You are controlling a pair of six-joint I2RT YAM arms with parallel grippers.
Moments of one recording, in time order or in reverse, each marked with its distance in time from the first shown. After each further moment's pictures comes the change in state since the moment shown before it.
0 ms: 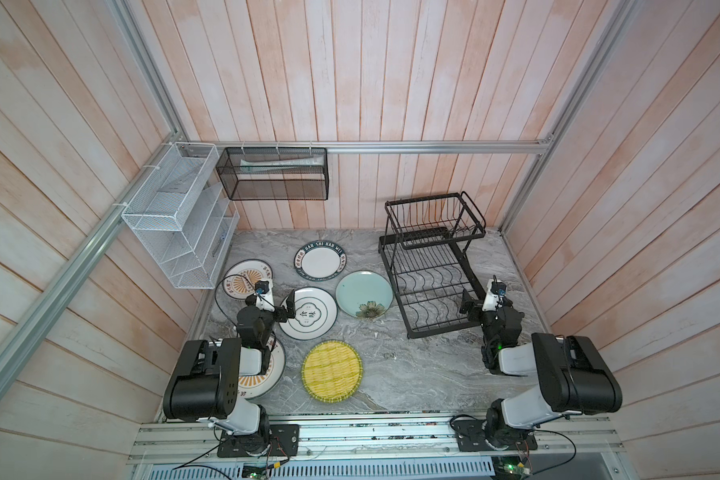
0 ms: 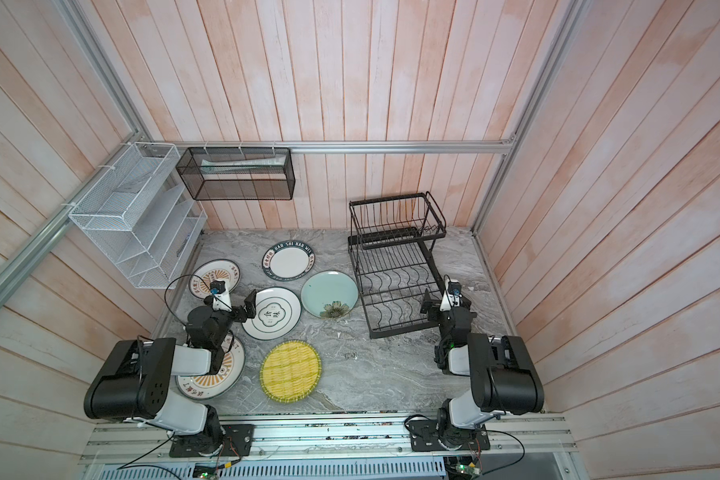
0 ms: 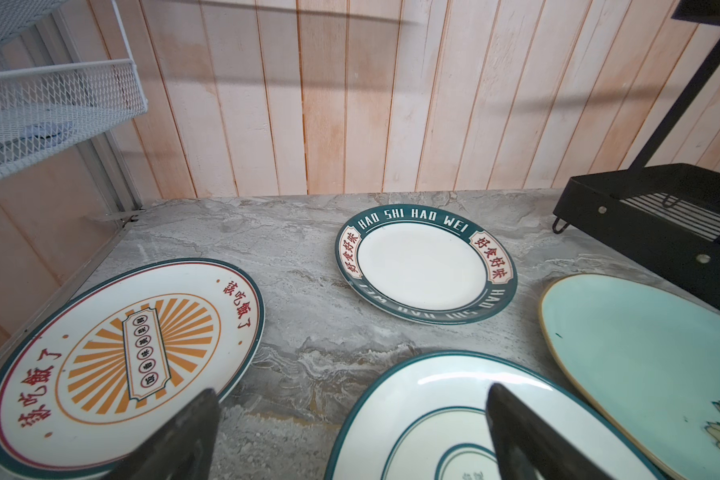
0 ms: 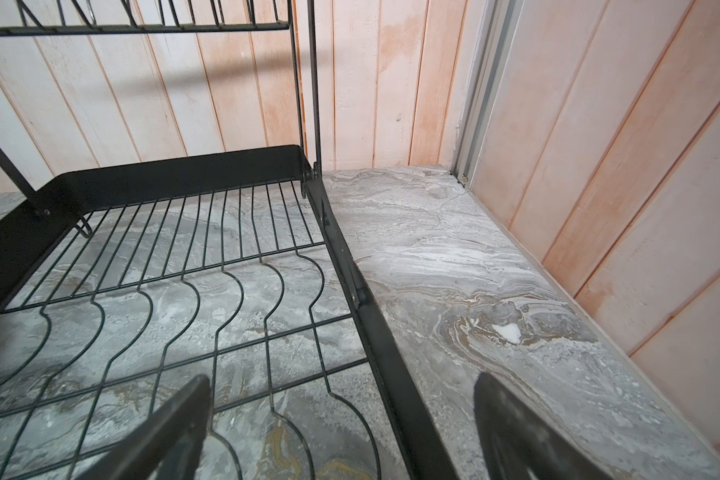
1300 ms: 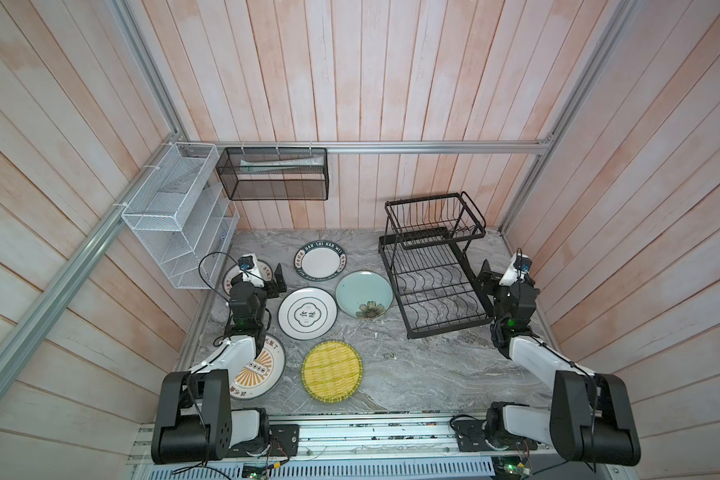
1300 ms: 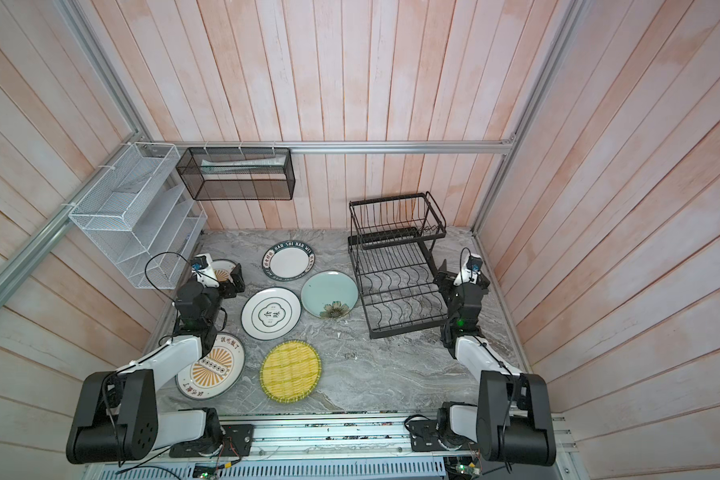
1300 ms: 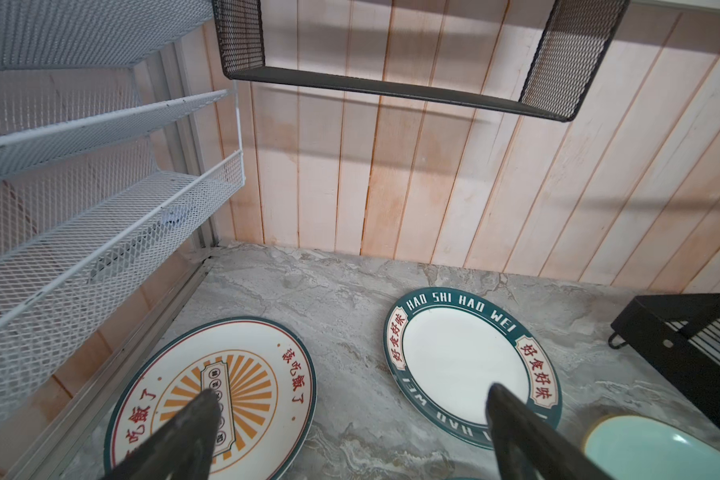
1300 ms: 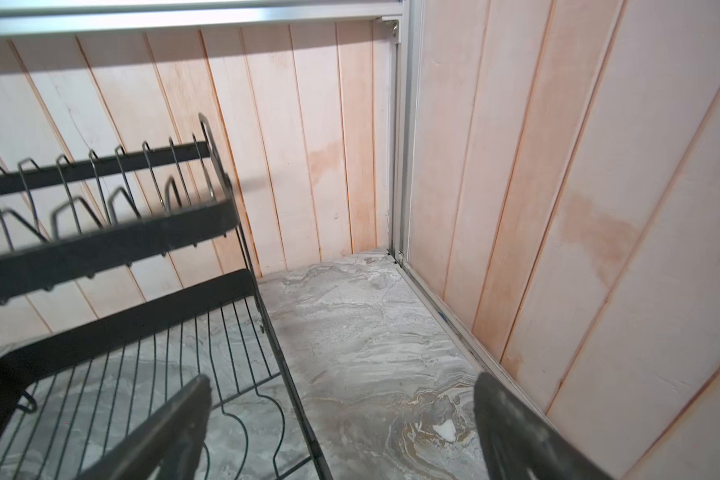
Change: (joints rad) left arm -0.011 -0.244 0.253 -0.458 -0.209 -0.108; right arm 0.005 -0.296 0.269 -0.435 0.212 0.100
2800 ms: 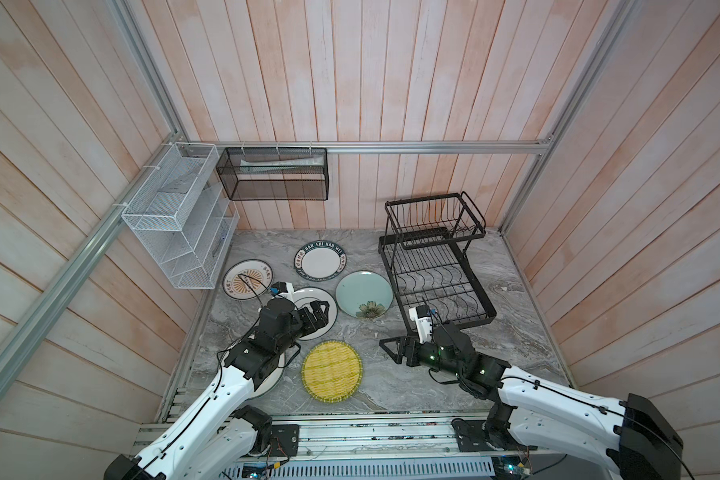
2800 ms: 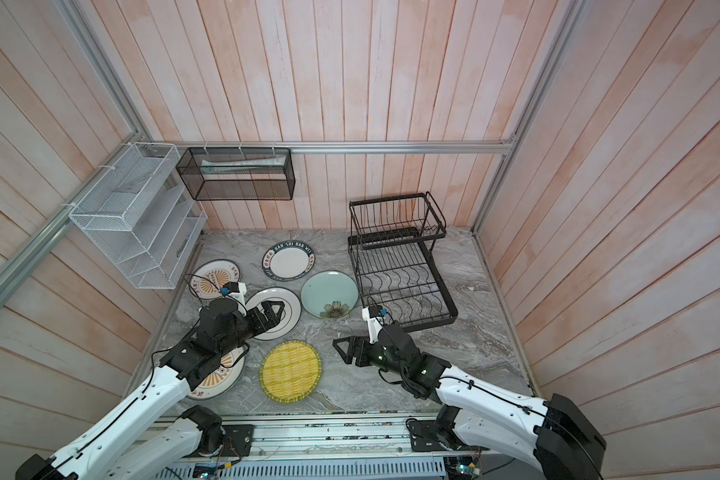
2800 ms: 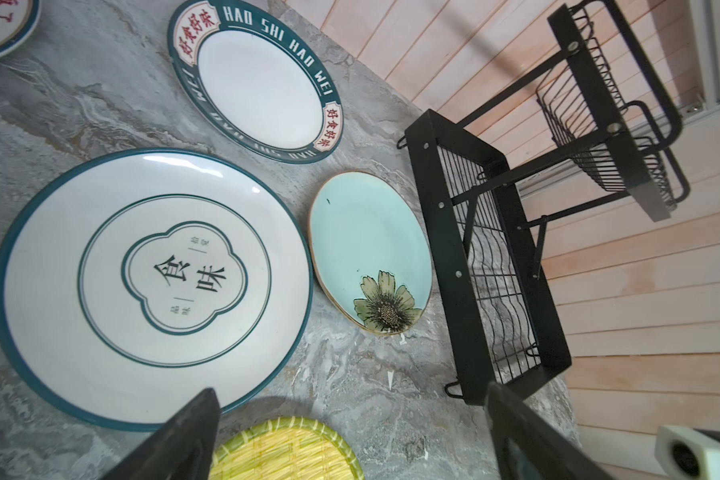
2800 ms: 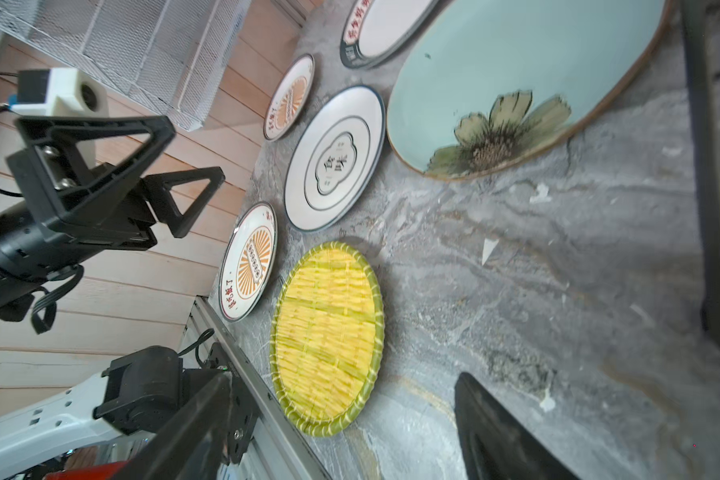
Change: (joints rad) left arm -0.497 -0.425 0.080 -0.934 0.004 -0.662; right arm 0.985 -0.237 -0.085 -0.575 -0.298 0.778
